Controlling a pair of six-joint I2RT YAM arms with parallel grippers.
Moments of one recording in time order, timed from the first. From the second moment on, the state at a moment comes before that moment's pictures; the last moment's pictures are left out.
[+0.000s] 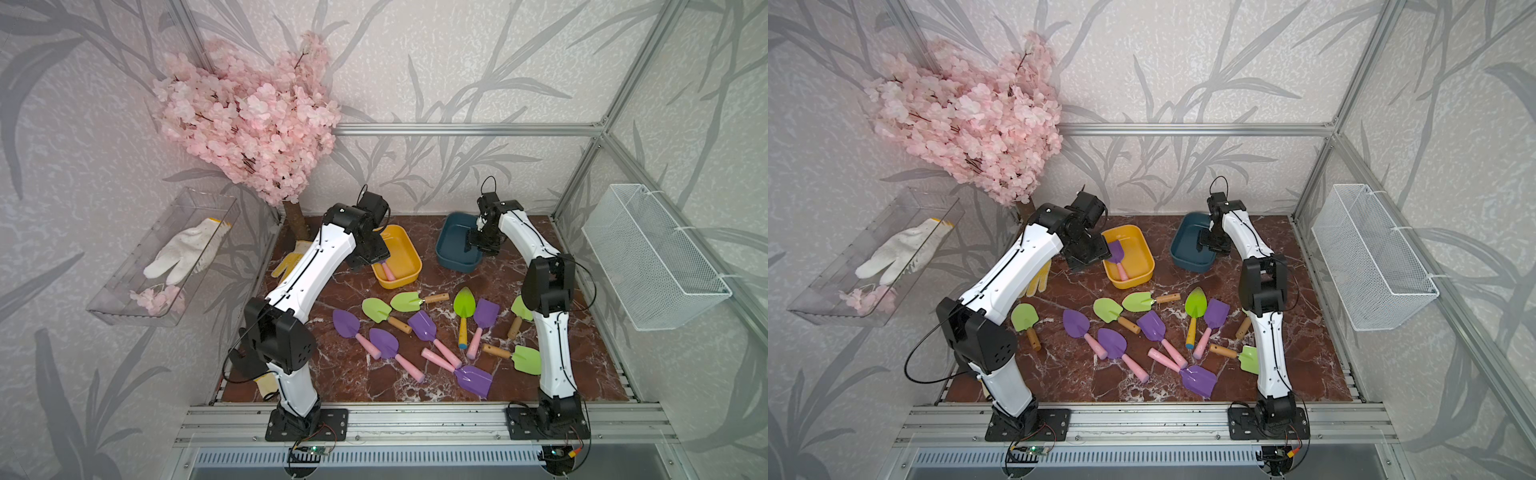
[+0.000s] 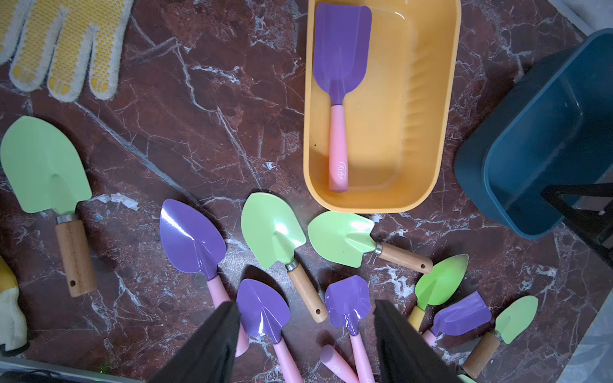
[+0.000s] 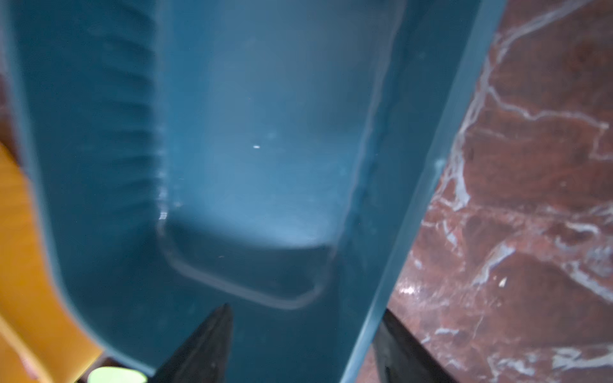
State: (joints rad) left arm -0.43 1.77 1.88 -1.36 -0.09 -0.86; right arm 0.18 2.45 2.32 -1.22 -0.13 0.37
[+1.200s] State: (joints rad) left arm -0.43 1.57 1.70 -1.34 -0.13 -0.86; right arm 0.22 2.48 2.39 -1.34 -0.08 0.23
